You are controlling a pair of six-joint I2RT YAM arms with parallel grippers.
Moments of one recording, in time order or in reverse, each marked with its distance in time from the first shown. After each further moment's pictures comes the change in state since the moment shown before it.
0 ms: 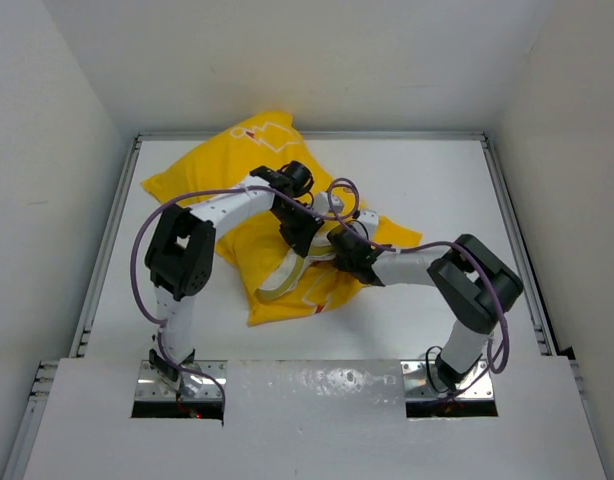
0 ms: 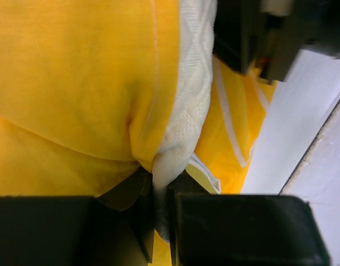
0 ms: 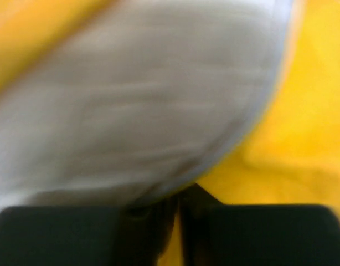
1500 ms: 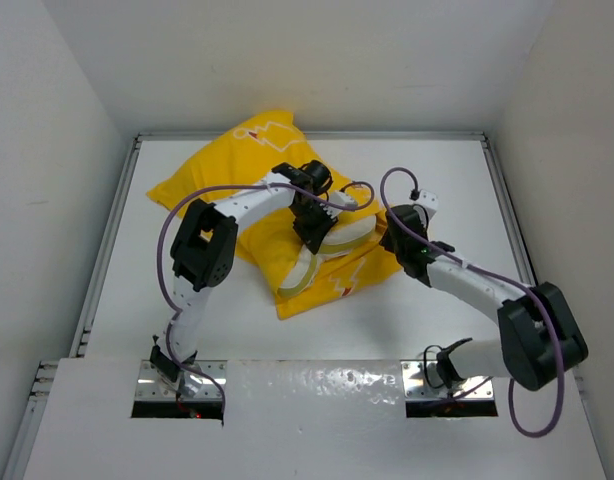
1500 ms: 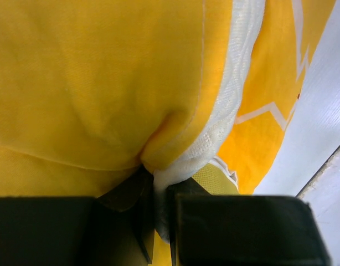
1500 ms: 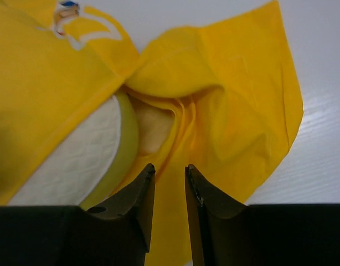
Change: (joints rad) left arm -0.047 0.176 0.211 -0.057 -0.107 -0.069; right arm -0.249 -0.410 -0.073 -0.139 0.096 -0.139
